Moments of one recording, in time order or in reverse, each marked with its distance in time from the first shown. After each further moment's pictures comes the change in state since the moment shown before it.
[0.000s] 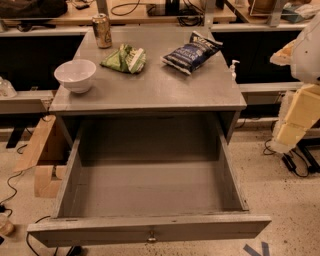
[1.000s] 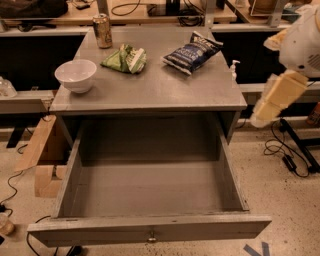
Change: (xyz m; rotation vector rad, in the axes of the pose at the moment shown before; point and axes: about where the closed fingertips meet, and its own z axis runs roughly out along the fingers) arm -0.012 -0.055 0.020 0.113 -0.144 0.049
